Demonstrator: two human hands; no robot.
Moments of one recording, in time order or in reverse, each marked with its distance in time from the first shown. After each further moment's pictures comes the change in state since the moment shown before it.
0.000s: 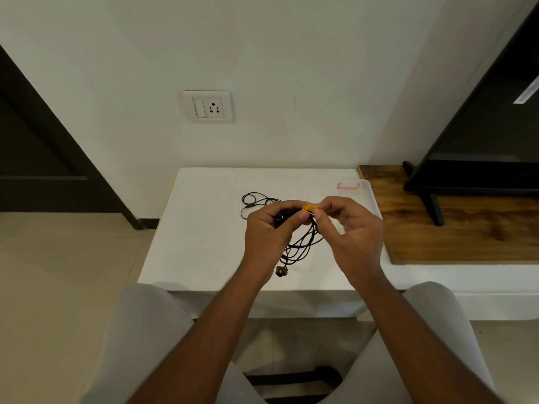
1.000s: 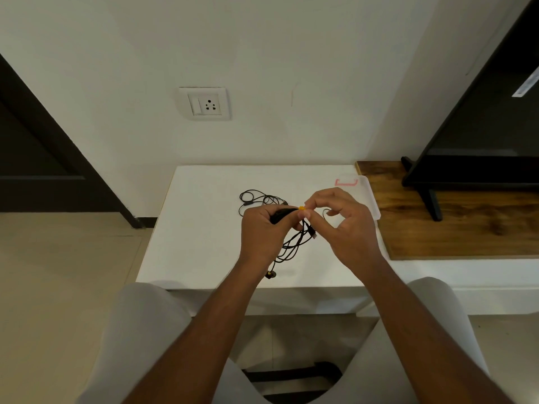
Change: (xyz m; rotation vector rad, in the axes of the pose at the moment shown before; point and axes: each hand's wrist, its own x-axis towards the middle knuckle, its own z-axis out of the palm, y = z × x) left_hand 0.008 -0.007 -0.003 0.299 0.086 0.016; right_hand 0.010 0.008 -0.008 -0.177 -0.205 0.045
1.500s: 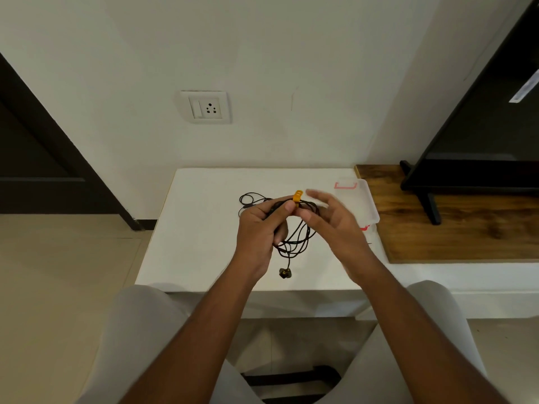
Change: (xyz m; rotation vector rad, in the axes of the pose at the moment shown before) left_hand 0.005 -0.002 -0.005 -0.467 -0.109 -0.164; right_hand 0.002 0.009 0.005 0.447 -0.190 0.354
